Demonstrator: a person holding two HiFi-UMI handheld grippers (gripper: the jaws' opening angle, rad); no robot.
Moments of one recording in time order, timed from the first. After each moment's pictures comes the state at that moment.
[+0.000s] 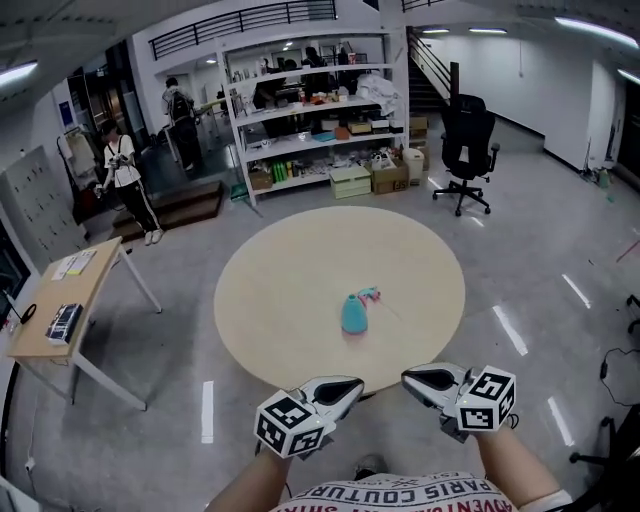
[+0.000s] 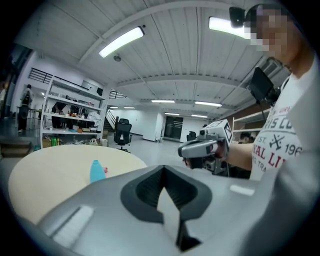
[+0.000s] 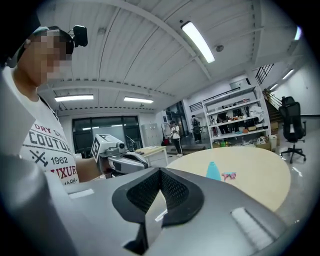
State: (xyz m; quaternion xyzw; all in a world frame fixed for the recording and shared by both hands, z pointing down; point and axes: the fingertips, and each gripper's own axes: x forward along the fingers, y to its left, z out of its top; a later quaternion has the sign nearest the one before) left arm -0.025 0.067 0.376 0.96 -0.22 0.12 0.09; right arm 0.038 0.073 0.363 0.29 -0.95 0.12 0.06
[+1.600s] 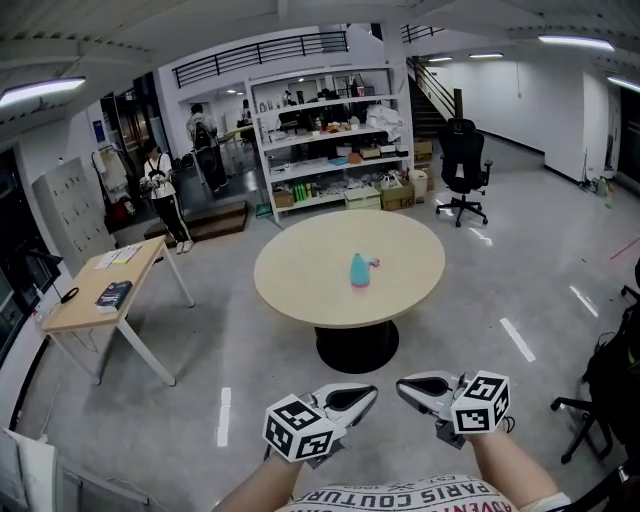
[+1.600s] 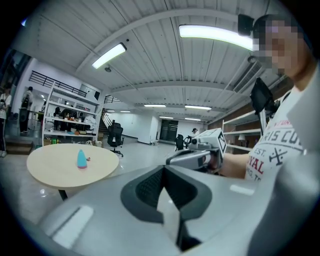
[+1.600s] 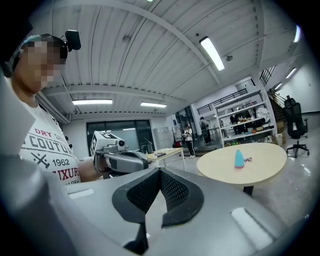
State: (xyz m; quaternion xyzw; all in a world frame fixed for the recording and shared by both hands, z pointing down) left arm -0.028 0.468 0.323 0.97 -0.22 0.10 0.08; right arm 0.006 0.461 0.329 0.25 -0.96 0.11 0.03
